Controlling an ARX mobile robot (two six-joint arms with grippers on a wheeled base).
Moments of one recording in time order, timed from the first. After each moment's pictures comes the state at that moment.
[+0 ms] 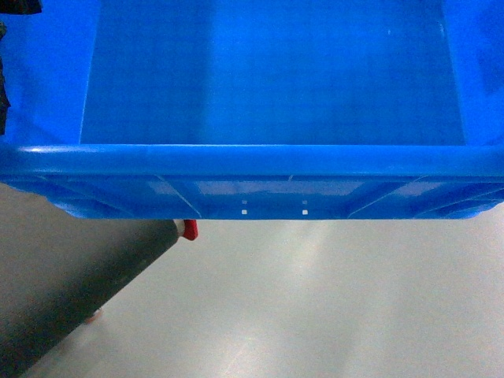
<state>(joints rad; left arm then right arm) -0.24 1.33 0.55 0.91 -0.33 0.09 0.21 1.35 0.55 0.82 0.28 0.05</state>
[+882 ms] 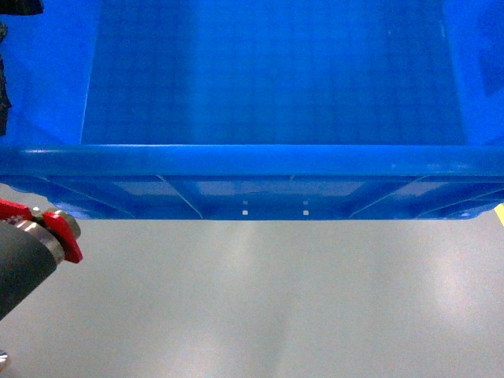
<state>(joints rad) -0.24 1.33 0.55 0.90 -0.33 0.09 0.21 1.35 0.55 0.82 0.28 0.05</state>
